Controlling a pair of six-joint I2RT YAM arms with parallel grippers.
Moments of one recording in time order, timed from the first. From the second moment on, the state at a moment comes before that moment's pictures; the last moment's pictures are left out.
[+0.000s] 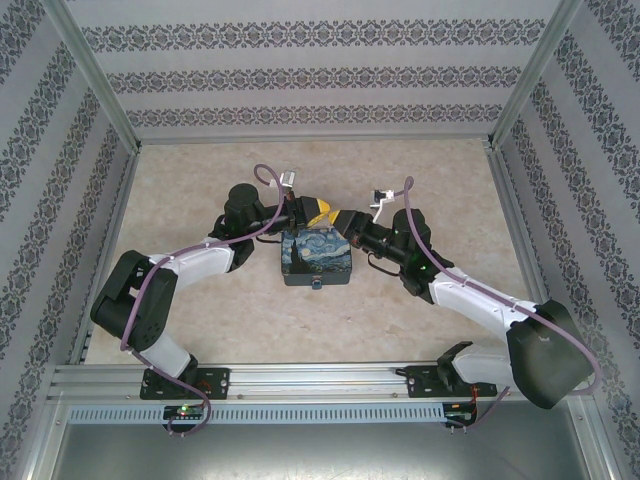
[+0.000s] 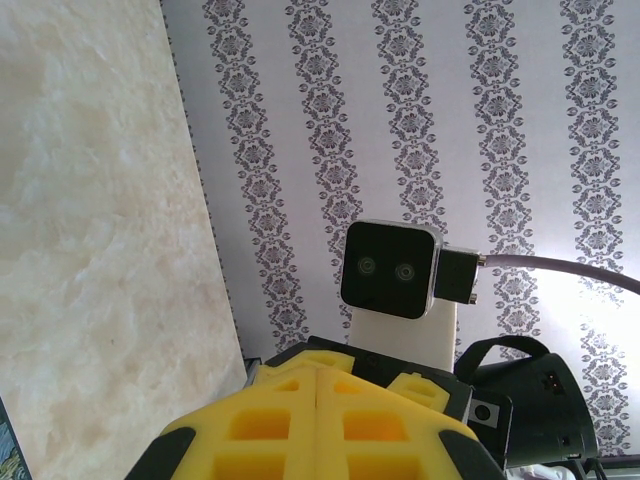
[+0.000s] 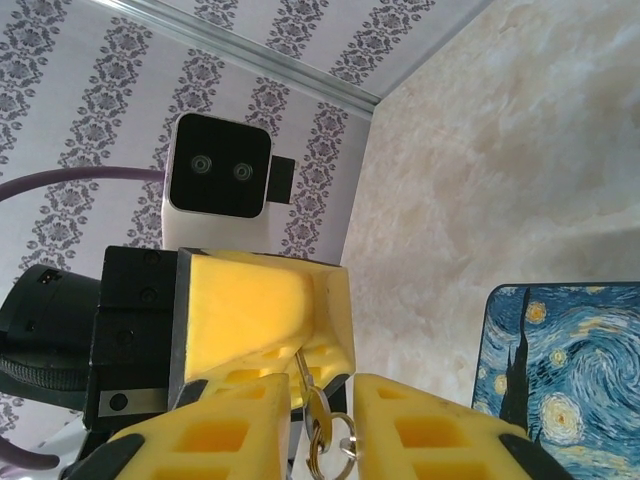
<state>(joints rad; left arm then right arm) -0.45 1.61 0.86 0.72 0.79 -1.31 0.55 1.25 0.61 0.50 -0.41 1.13</state>
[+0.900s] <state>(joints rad) -0.45 1.59 0.82 0.72 0.73 -1.31 0.55 1.25 0.62 0.49 -0.41 1.15</state>
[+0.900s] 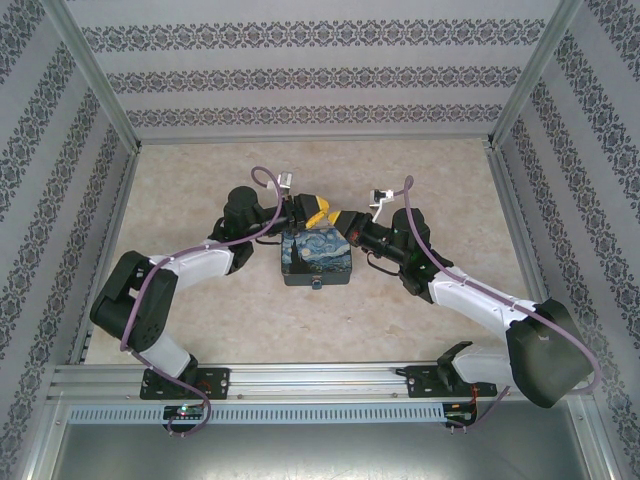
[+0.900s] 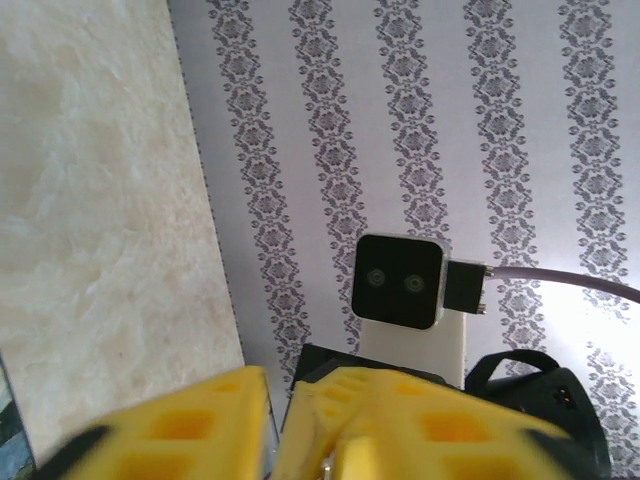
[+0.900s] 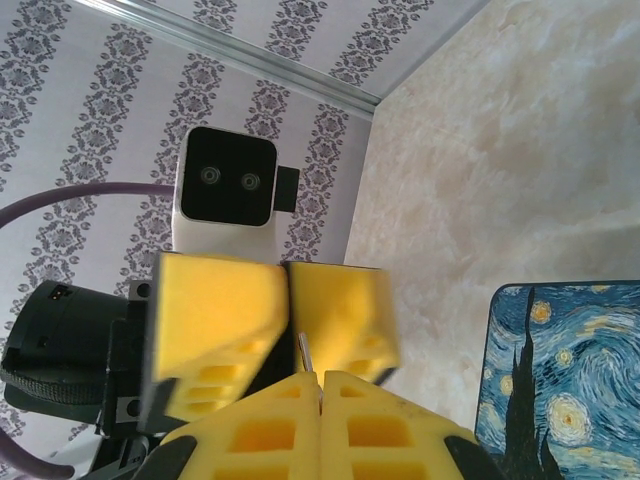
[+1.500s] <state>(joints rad) -0.63 0.96 0.62 -0.10 0.36 -0.87 0.47 1.28 0.50 0.41 -0.42 1.18</state>
